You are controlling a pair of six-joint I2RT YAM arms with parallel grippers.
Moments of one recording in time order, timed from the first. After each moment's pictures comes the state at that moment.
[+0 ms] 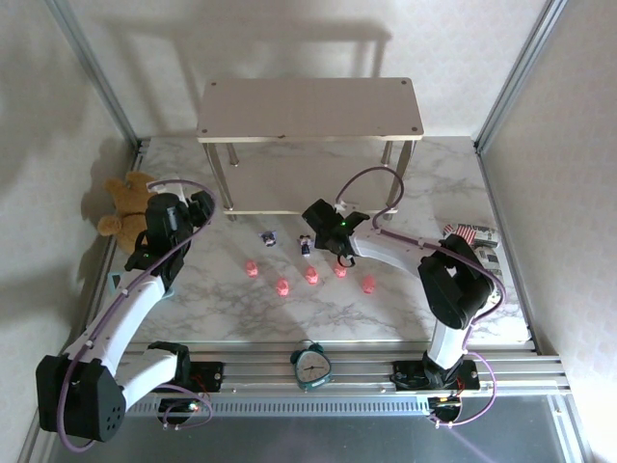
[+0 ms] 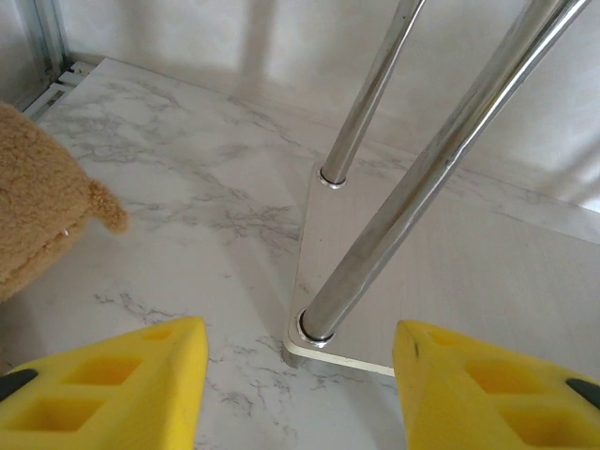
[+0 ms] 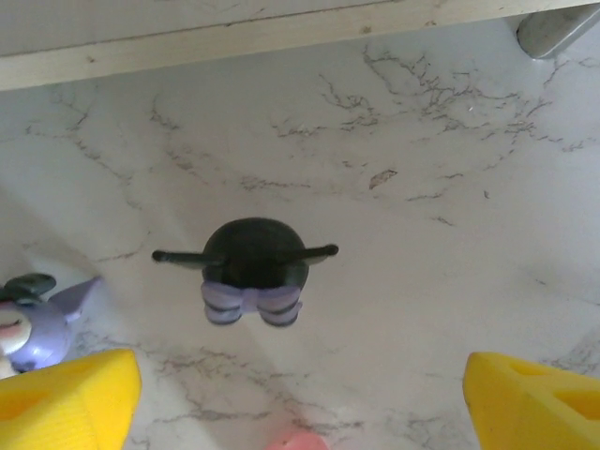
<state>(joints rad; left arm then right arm) -0.12 1.04 0.72 -0.03 -0.15 -0.35 0.79 1.79 1.24 -0.65 0.47 0.83</state>
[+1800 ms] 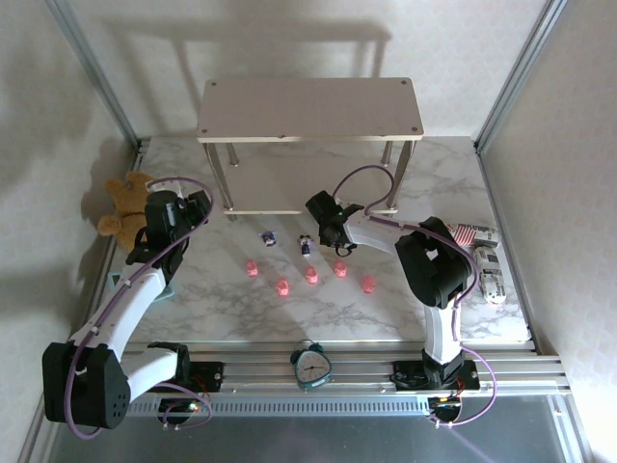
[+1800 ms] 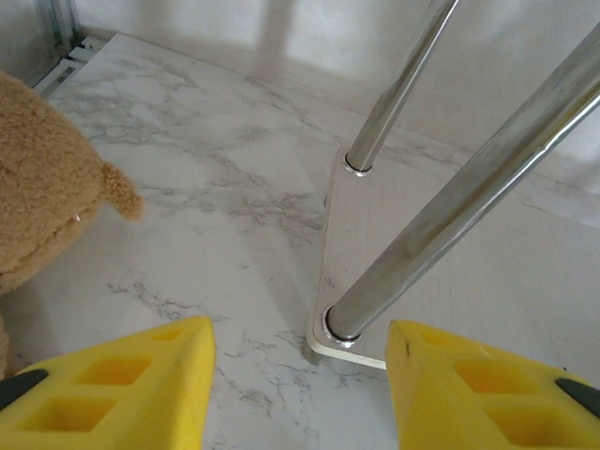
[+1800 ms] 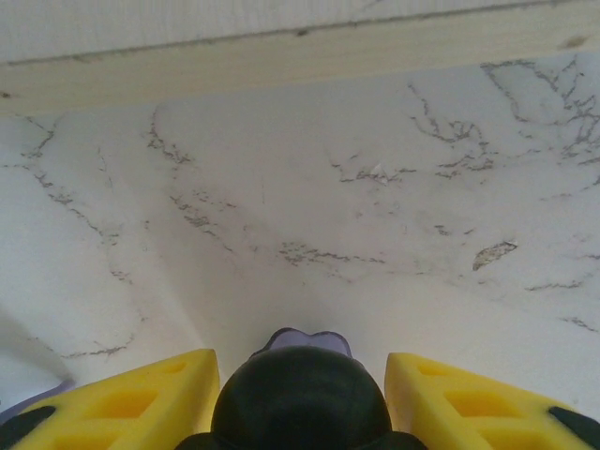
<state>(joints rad) -0.06 1.10 0.72 -0.02 -0.12 -0.35 0.70 1.97 1.31 -0.55 0.33 0.70</state>
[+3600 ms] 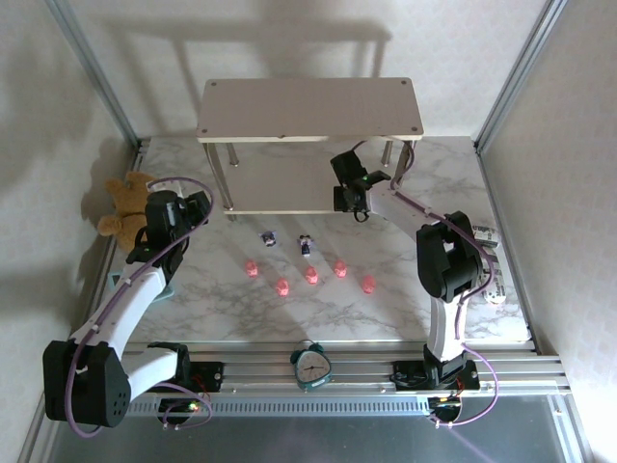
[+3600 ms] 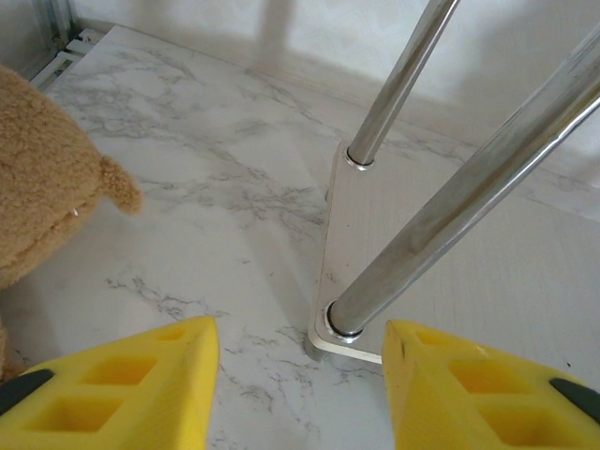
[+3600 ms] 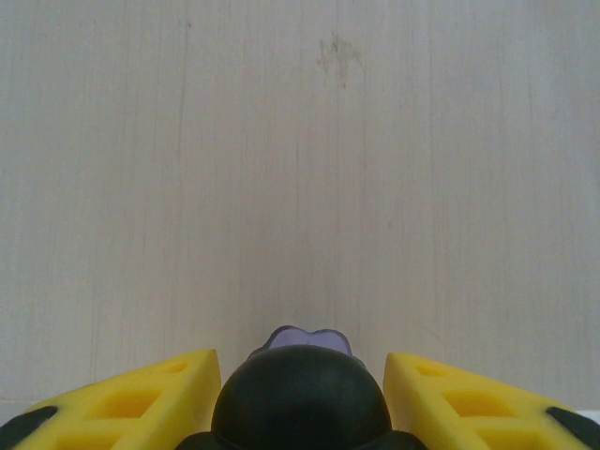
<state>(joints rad) -0.06 1.11 0.72 -0.02 -0.11 -0.35 0.52 1.97 1.56 -0.63 0.24 0.38</state>
